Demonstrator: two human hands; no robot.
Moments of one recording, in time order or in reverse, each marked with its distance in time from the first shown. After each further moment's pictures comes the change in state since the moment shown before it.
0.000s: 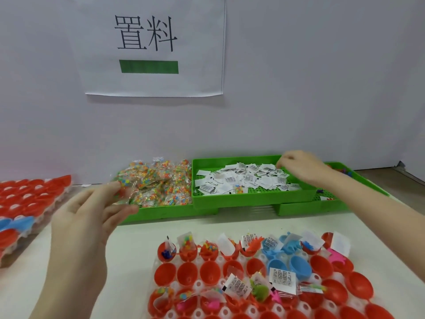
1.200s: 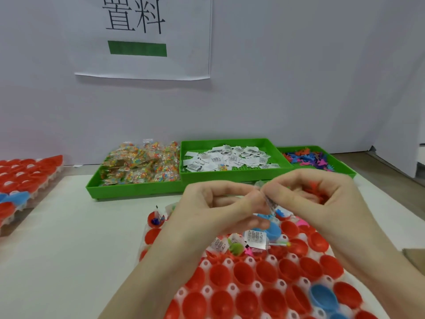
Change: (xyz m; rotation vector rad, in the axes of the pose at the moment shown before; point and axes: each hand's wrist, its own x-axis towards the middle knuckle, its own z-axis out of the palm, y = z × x) left_hand -0.089 0.037 0.077 -0.097 -0.800 -0.386; right_hand -0.195 -0.063 -0.020 0.868 0.162 -0.277
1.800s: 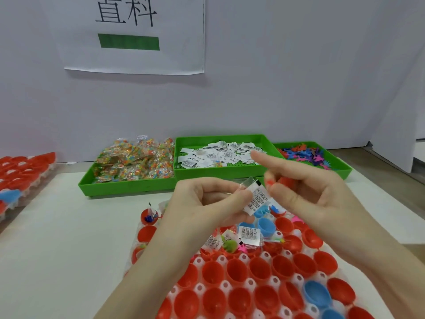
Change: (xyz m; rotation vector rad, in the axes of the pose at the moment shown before) left_hand 0.005 -0.005 0.005 0.080 0.157 0.021; right_hand 0.003 0.004 -0.010 0.087 -0.231 0.008
